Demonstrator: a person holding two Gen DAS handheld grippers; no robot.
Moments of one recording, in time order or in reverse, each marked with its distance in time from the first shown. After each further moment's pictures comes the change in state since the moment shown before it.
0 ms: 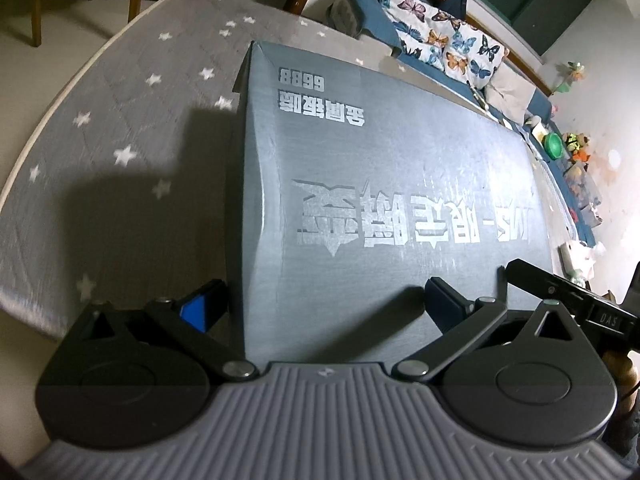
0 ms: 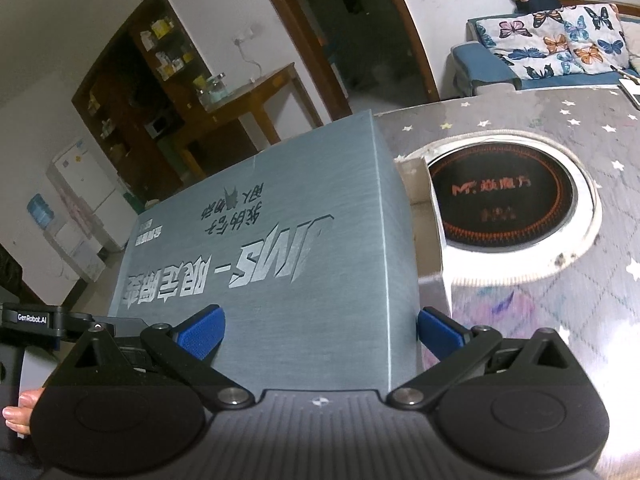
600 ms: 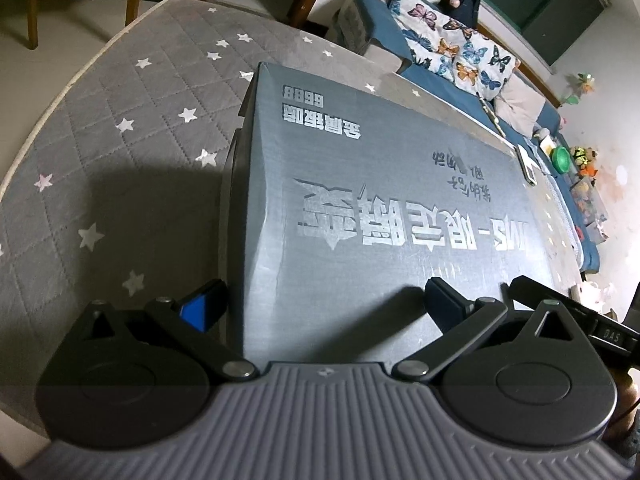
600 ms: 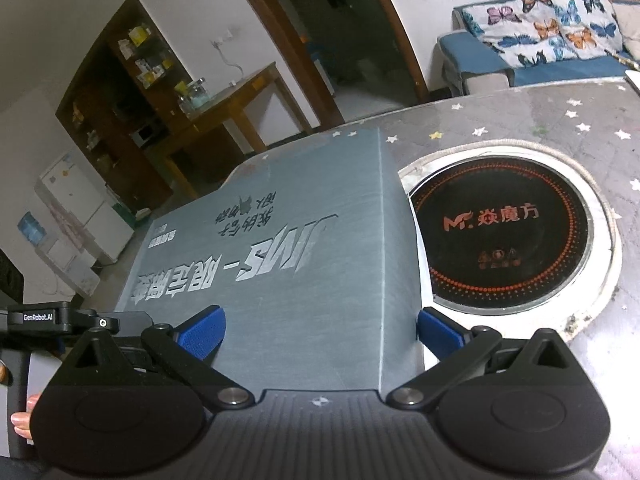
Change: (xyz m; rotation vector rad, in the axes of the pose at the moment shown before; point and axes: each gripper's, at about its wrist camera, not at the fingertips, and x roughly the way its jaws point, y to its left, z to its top) left arm 0.017 0.051 0.063 -0.024 -0.004 0.014; right arm 0.054 -0.036 0.058 0.061 0.031 -0.003
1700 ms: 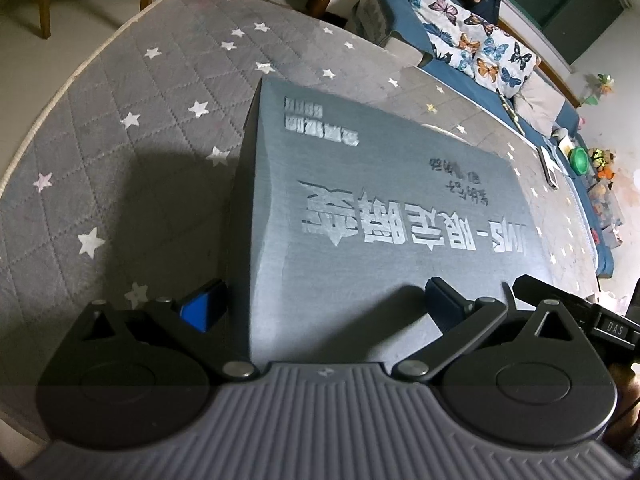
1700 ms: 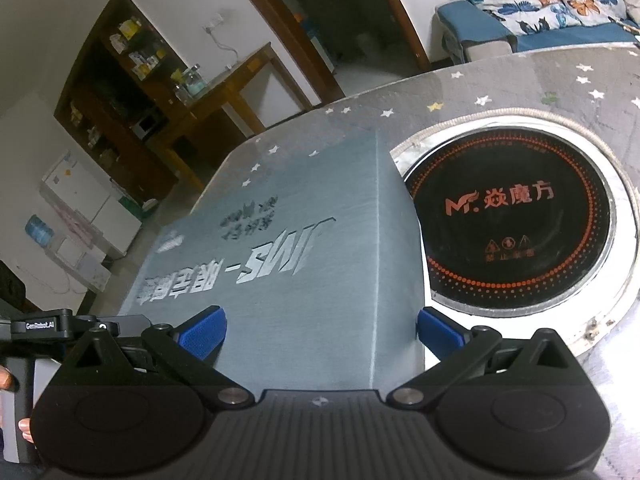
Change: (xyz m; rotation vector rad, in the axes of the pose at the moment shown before) left arm -0.041 0.068 -0.001 -0.033 0.042 0.044; right arm 0.031 -0.023 0.012 0.051 0.068 0.033
